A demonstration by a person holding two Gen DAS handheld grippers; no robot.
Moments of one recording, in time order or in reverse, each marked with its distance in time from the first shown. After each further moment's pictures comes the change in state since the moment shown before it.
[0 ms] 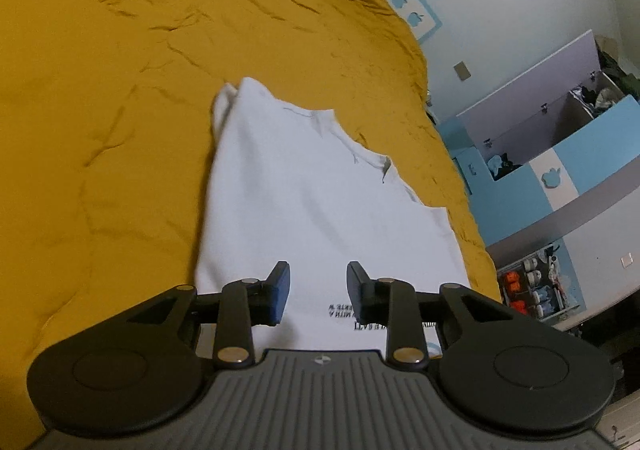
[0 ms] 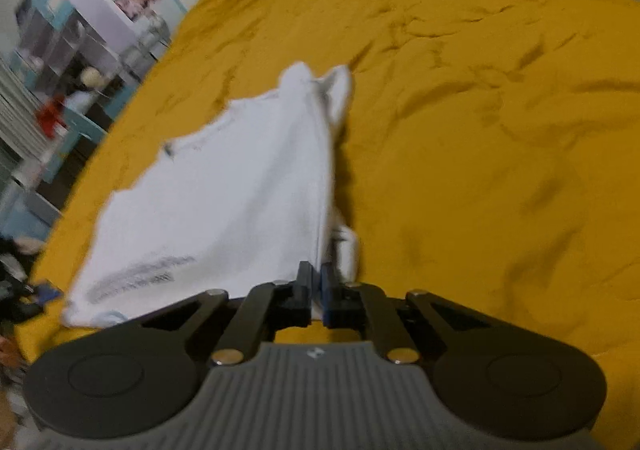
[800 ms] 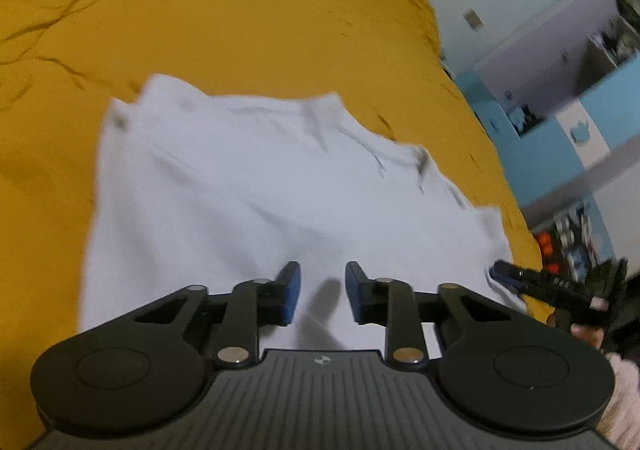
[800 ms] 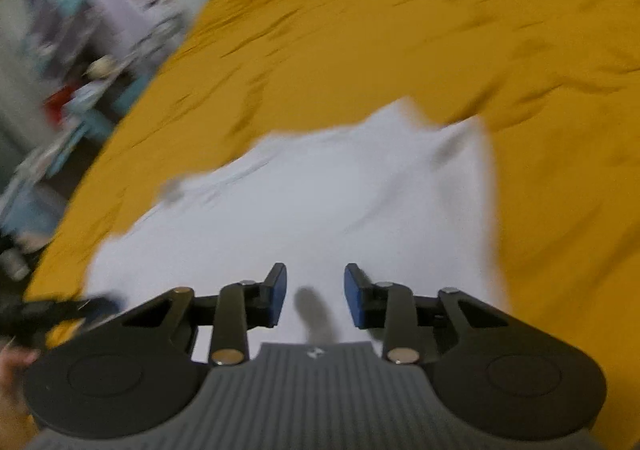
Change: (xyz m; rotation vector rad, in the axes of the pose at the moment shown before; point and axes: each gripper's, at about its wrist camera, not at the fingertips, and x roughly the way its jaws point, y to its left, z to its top) left arm 0.125 0.010 0.054 0.074 0.115 0.062; right arm 0.142 0.050 0.117 -0.017 -0.034 0.005
